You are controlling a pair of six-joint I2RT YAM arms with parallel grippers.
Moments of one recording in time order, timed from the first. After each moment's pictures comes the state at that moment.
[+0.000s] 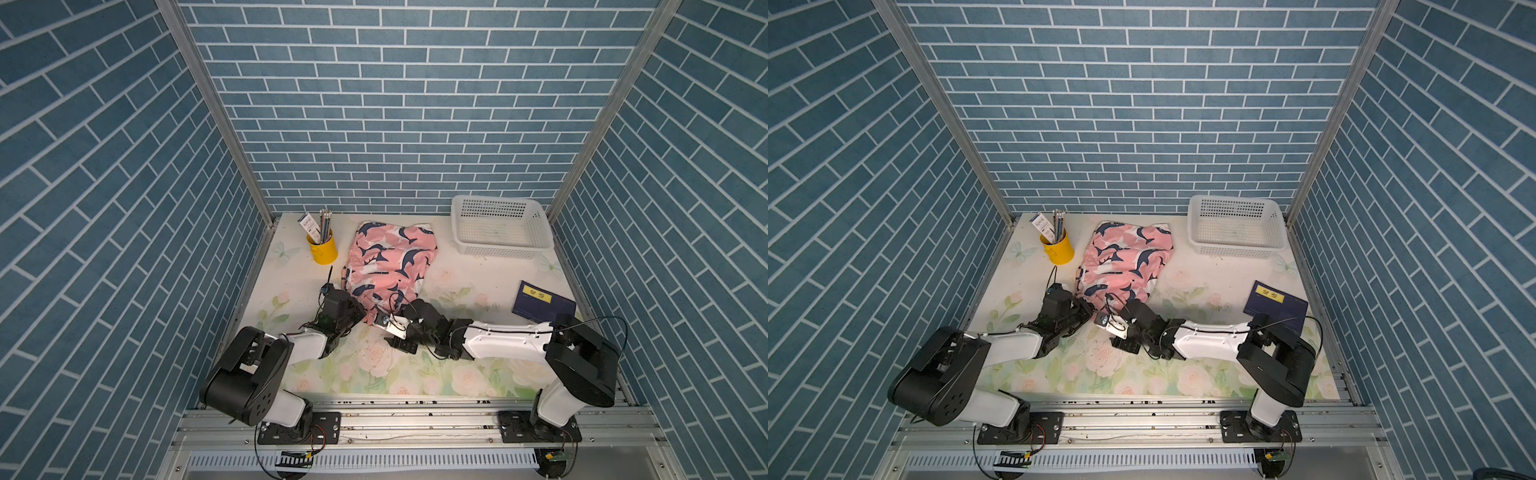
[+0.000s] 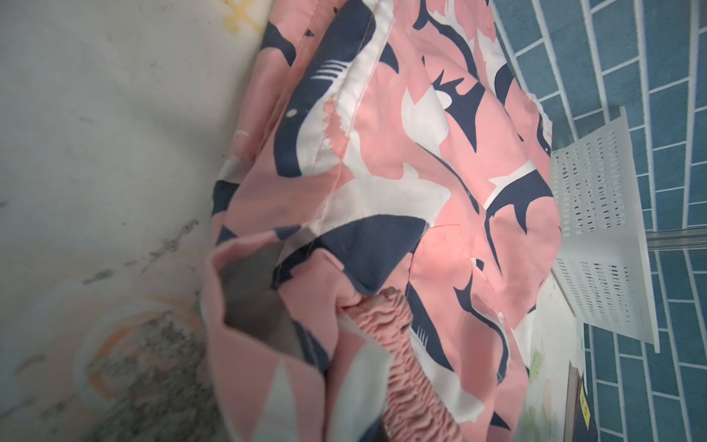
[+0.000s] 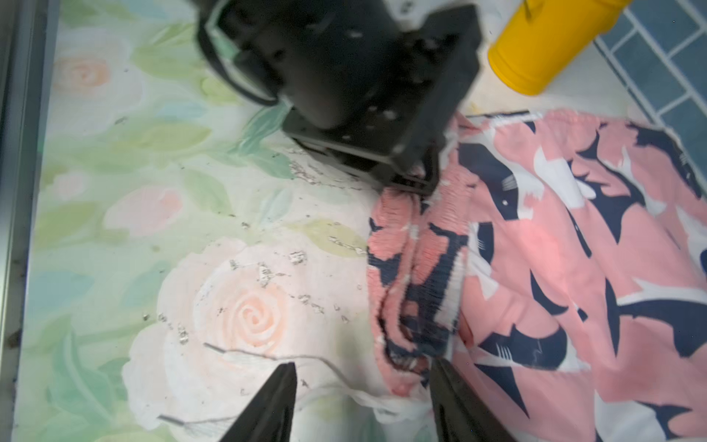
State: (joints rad) left arm -0.37 1.46 0.43 0.37 0.04 -0.98; right arm 1.14 1.66 0.86 0.13 0.01 -0.40
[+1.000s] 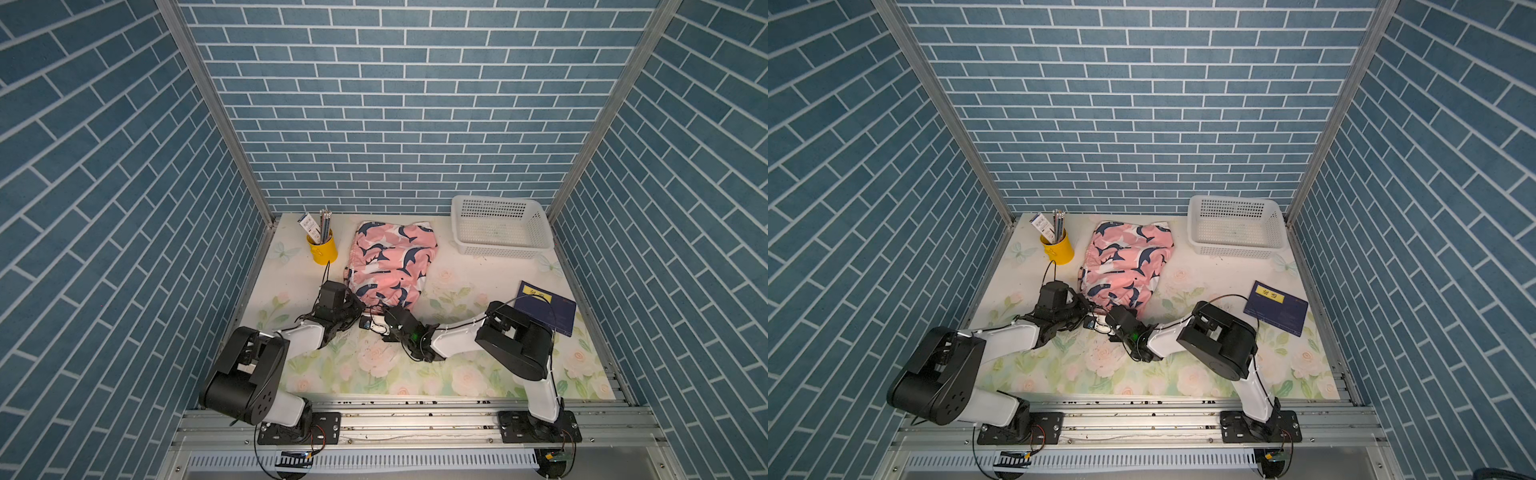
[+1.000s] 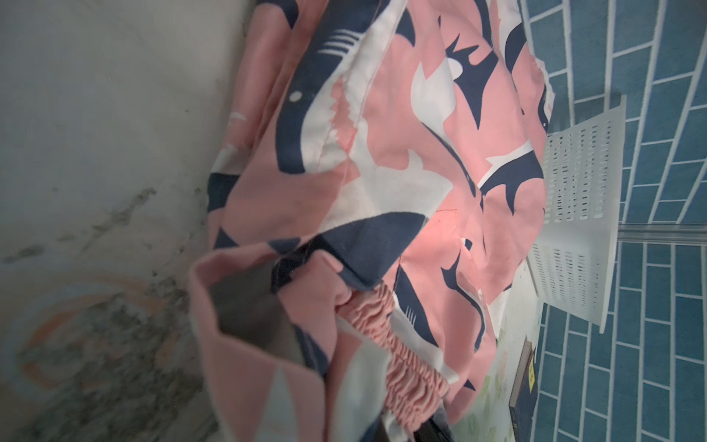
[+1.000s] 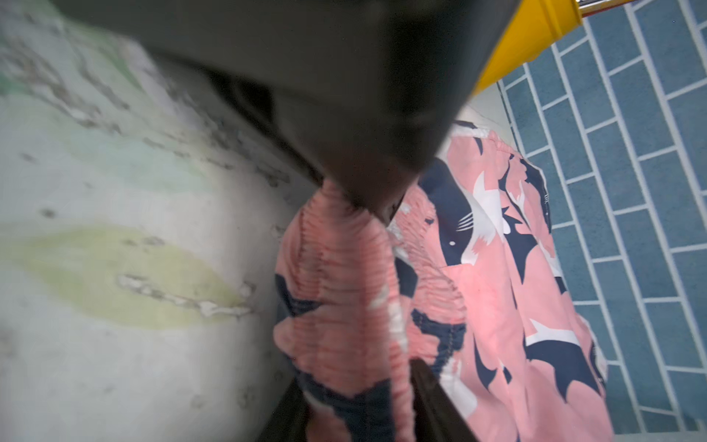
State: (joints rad) left arm -0.30 1.46 0.49 0.24 0.23 -1.04; right arm 1.11 2.04 1.01 0.45 0.33 -0.67
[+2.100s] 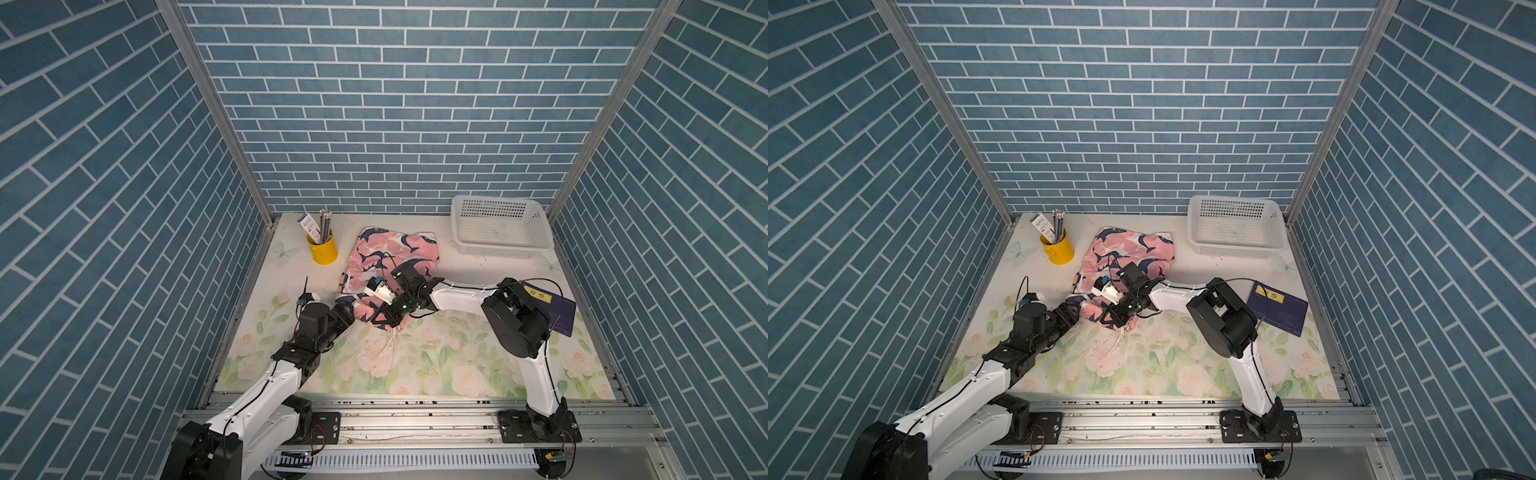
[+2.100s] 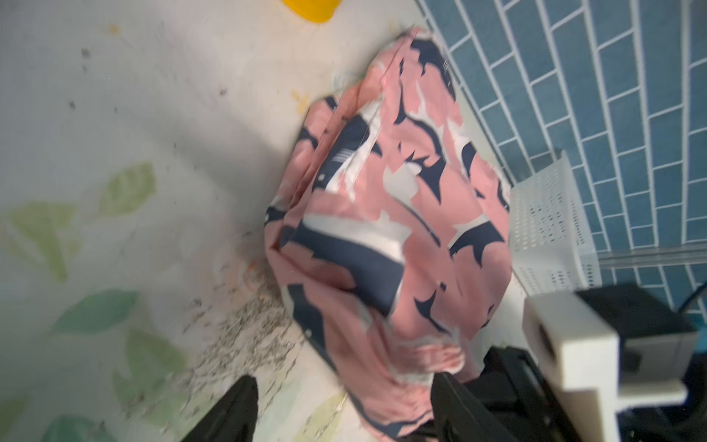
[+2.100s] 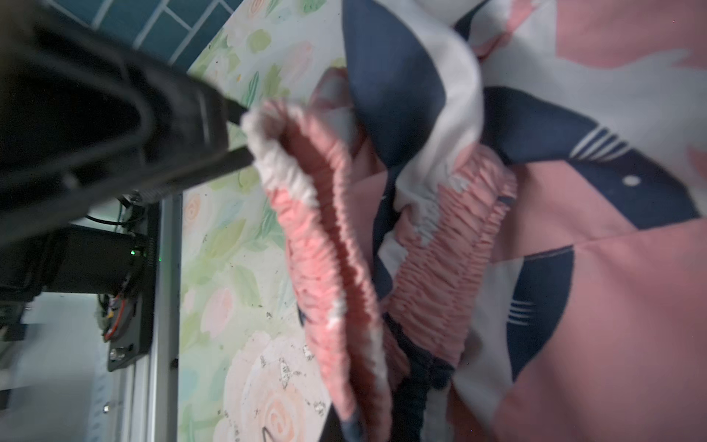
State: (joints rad) left arm -0.33 0.93 0.27 0.04 0.01 -0.97; right arm 0.86 2.14 1.41 -0.22 -0.73 0.02
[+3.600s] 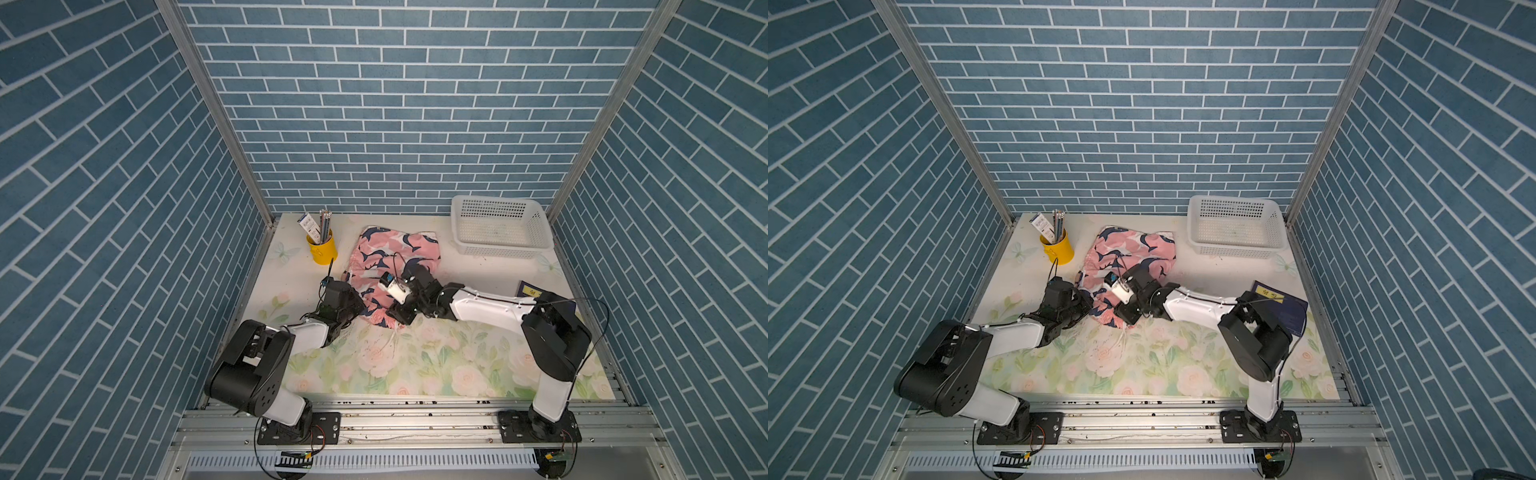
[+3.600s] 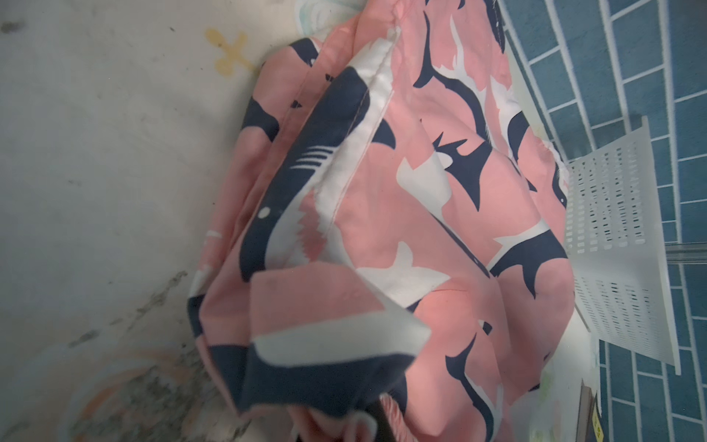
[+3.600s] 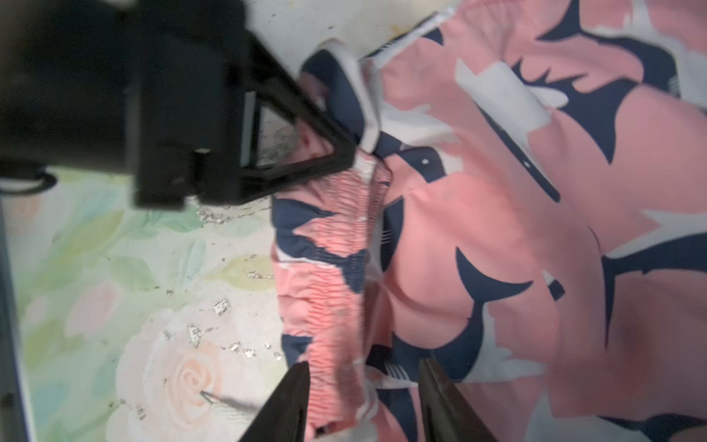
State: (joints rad) left arm -0.34 1.52 0.53 0.27 0.04 -0.96; right arm 0.98 1.83 1.17 -0.18 -0.11 -0.15
